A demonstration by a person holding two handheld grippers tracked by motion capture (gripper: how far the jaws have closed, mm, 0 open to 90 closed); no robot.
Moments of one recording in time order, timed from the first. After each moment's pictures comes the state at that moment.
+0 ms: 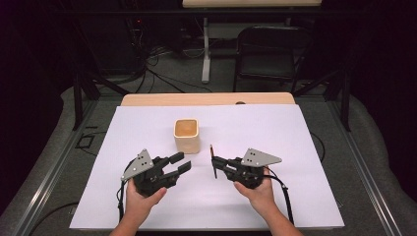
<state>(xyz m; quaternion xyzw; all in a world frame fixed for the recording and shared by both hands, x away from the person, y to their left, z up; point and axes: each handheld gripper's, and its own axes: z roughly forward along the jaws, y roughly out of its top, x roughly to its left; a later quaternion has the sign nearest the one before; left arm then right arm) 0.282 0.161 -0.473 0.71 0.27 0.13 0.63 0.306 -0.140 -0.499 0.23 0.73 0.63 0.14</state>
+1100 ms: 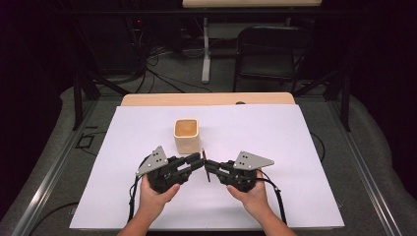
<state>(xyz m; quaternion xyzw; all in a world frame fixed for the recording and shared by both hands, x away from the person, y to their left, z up) 0.289 0.130 -0.470 0.72 0.25 0.10 0.64 0.299 -0.121 -0.500 0.22 0.73 0.64 0.12</state>
